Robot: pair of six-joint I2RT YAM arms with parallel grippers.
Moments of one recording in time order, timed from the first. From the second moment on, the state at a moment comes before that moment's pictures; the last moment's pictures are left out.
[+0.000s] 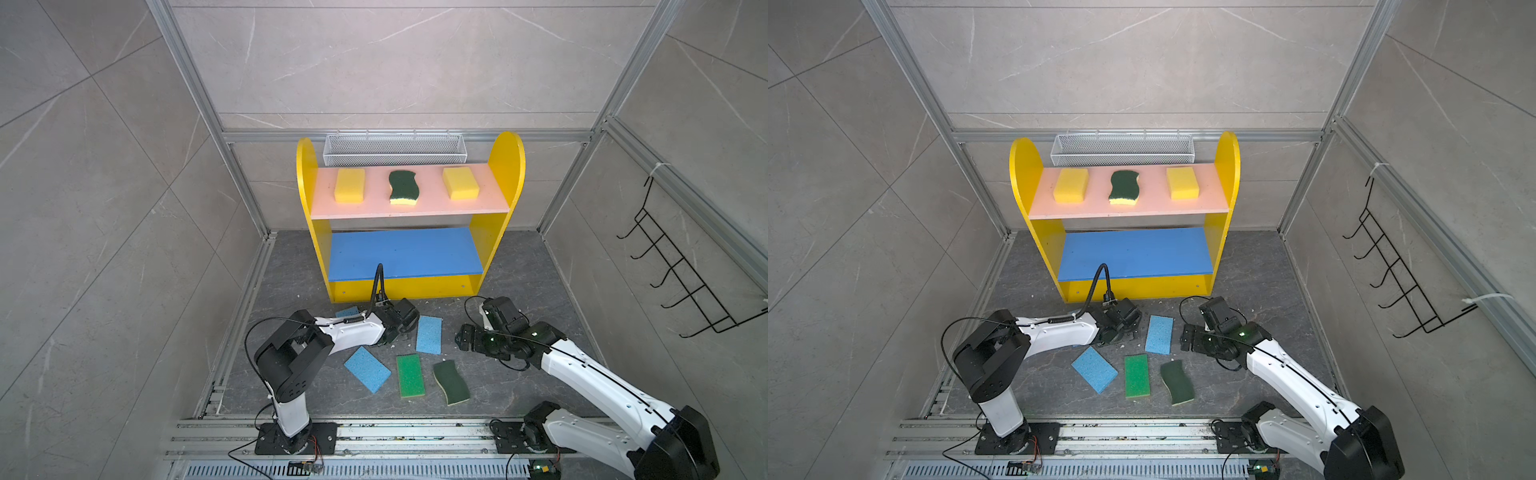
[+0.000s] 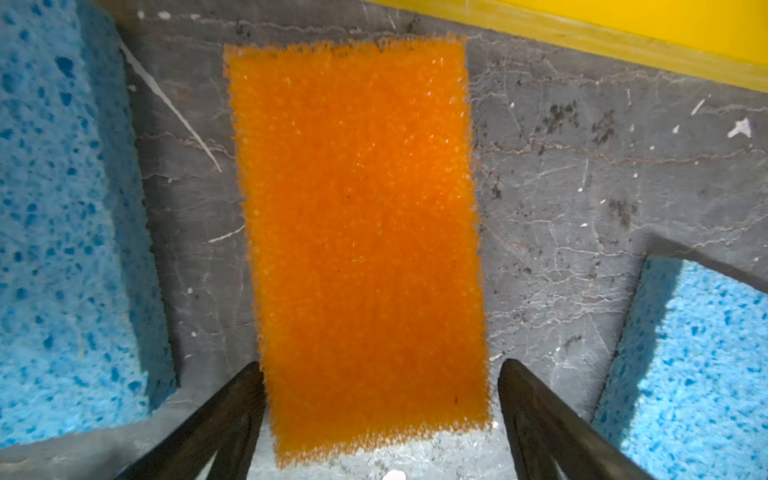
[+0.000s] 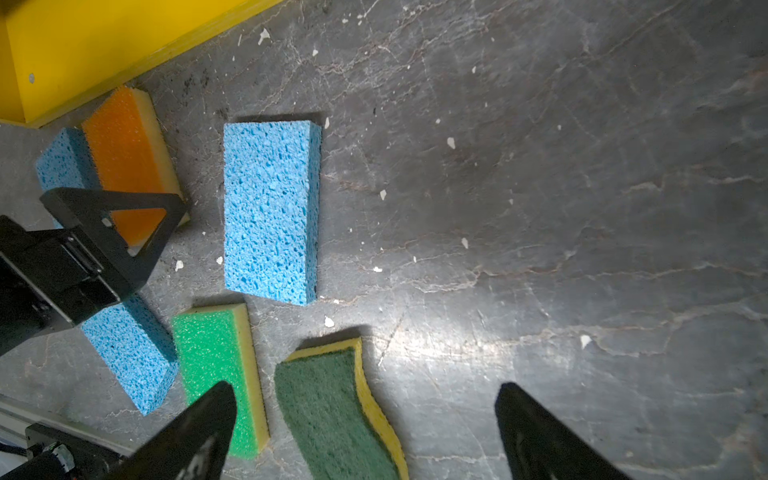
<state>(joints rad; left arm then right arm) -0.87 1.78 1.03 -0.48 -0.32 -1.01 0.51 1.06 0.72 -0.73 -0.08 0.65</state>
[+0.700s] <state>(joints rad) -0.87 1.78 1.01 -0.49 -0.39 -1.00 0.51 1.06 0.70 -0.73 -0.09 0.65</state>
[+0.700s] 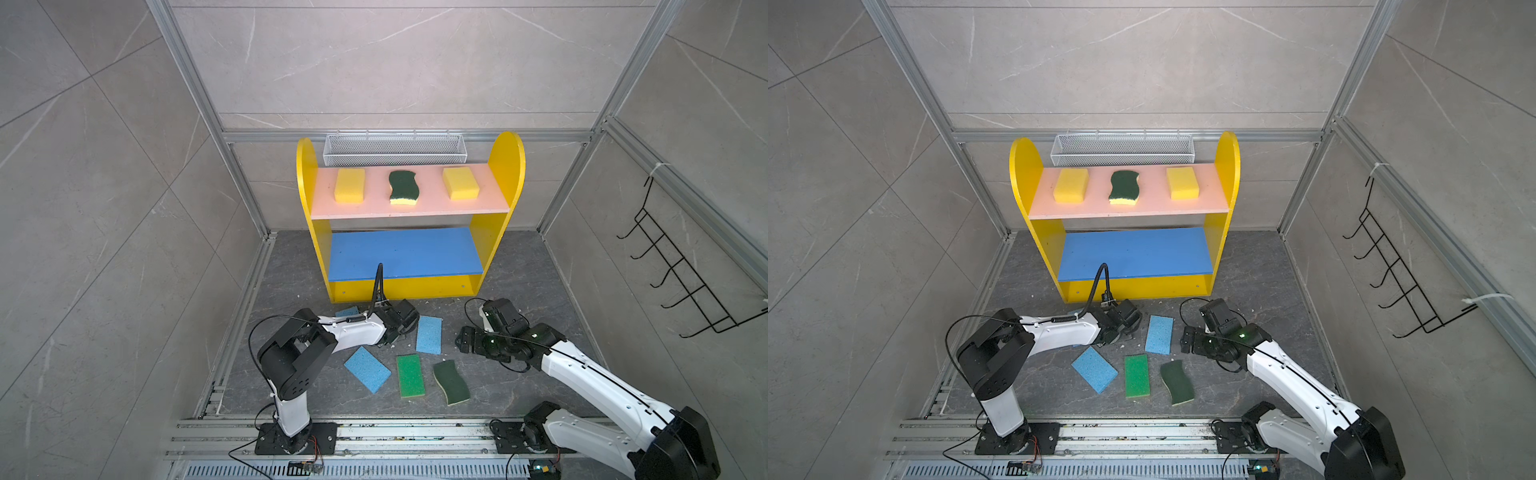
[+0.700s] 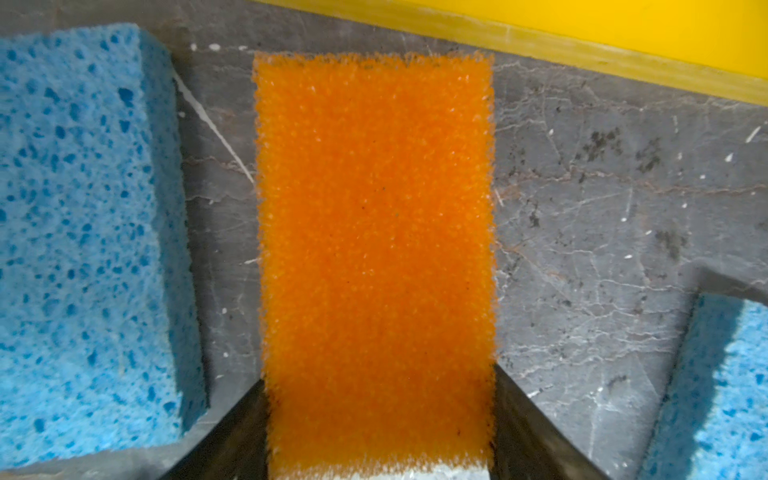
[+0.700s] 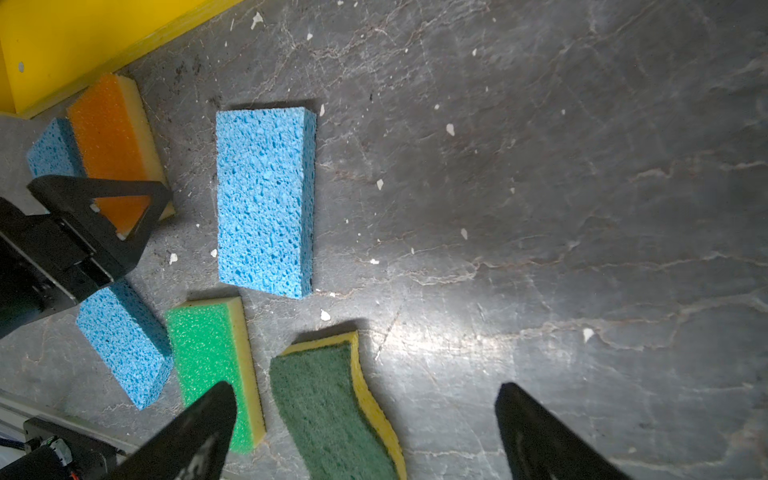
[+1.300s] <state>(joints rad) -0.90 1.31 0.99 -0.66 -0.52 -0.76 0.51 1.08 0.70 -0.72 -0.12 0.65</state>
